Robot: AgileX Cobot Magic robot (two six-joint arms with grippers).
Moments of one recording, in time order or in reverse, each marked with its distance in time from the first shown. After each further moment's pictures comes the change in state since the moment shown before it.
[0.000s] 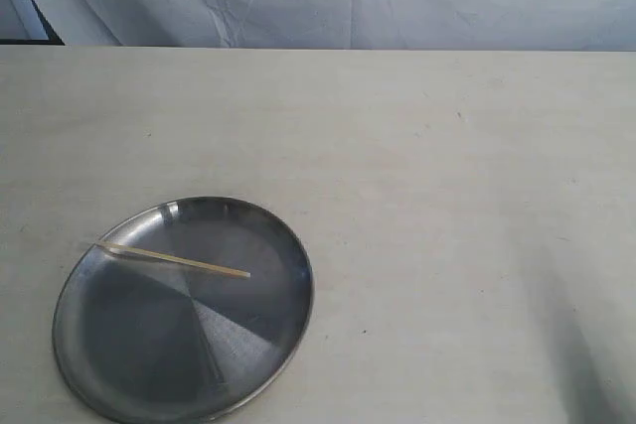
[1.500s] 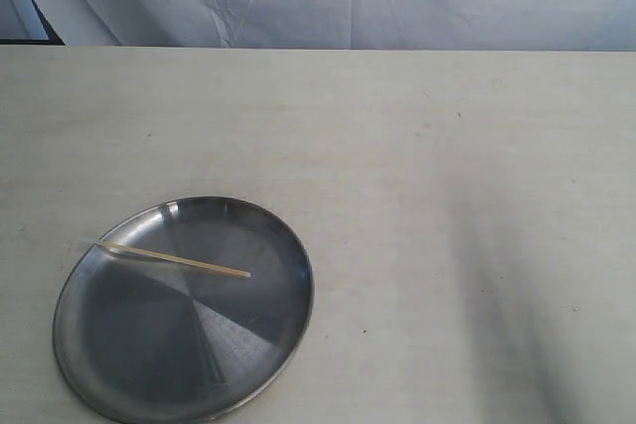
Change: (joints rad) left arm 0.000 0.000 0.000 0.000 0.000 0.000; right arm 0.052 0.781 -0.689 0.393 0.137 -0.941
